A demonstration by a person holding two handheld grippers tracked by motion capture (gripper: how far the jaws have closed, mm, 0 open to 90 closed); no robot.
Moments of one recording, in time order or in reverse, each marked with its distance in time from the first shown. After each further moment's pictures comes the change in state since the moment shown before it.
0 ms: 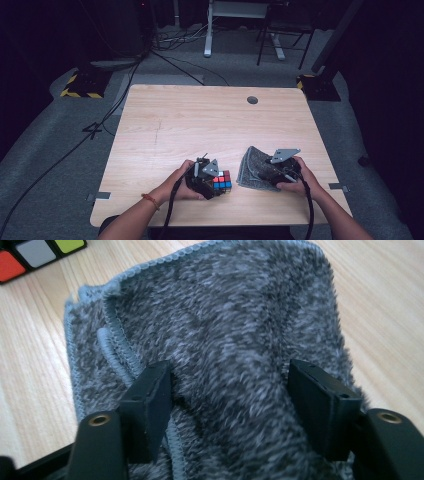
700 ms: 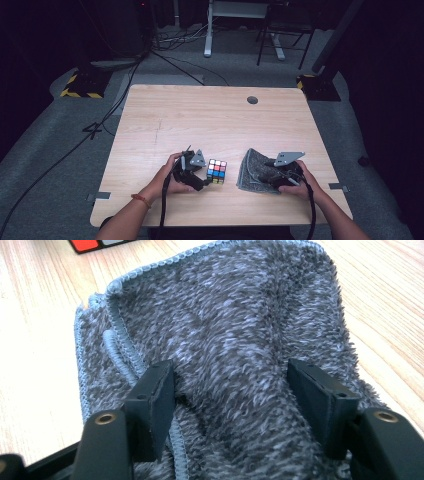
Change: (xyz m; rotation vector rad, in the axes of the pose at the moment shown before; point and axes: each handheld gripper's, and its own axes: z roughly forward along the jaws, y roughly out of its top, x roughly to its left) left arm 0.025 -0.027 -0.019 -0.021 0.187 -0.128; right arm 0.003 -0.011 -0.002 -0.058 0.049 -0.006
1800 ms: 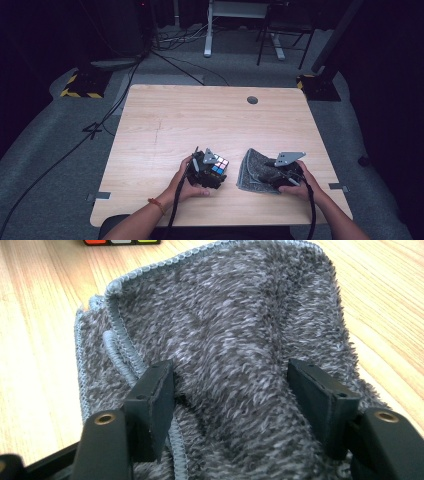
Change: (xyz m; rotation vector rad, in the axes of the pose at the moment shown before) left arm -0.024 0.025 0.026 -0.102 0.070 -0.190; right arm -0.001 -0.002 0.000 -0.013 0.002 0.005
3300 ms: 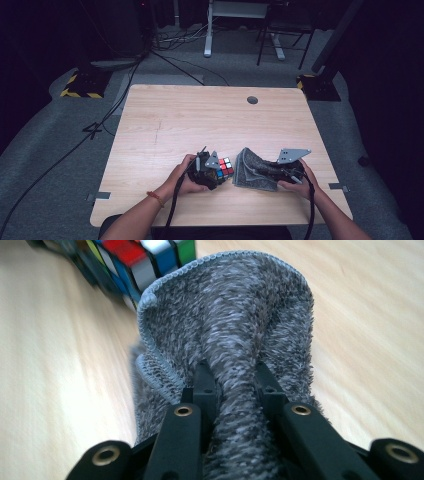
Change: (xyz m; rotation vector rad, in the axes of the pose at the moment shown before) left arm 0.000 0.010 -0.003 0.085 -0.107 0.285; right arm 0.008 0.025 -0.017 -0.138 0.071 -0.041
